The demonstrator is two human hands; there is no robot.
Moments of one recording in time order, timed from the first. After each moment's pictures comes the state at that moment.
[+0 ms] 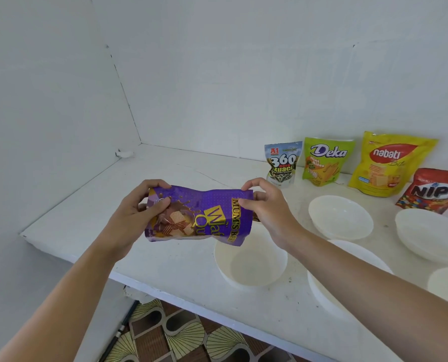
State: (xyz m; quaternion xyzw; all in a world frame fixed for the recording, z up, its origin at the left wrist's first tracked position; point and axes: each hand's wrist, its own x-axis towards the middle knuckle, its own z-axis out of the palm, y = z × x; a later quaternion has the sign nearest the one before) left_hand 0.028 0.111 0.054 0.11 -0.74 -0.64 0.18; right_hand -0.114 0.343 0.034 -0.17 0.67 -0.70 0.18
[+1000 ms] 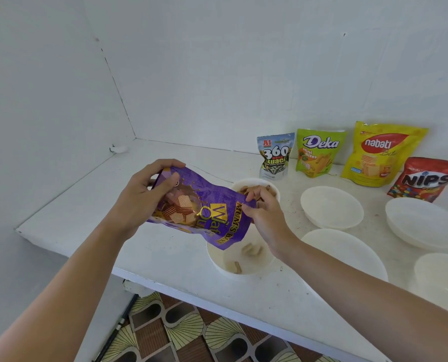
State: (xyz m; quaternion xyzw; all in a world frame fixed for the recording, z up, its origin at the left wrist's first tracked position) left_hand 0.008 0.147 0.079 0.09 -0.79 -0.57 0.20; right_hand -0.101 0.364 0.003 -0.11 0.69 -0.69 0.16
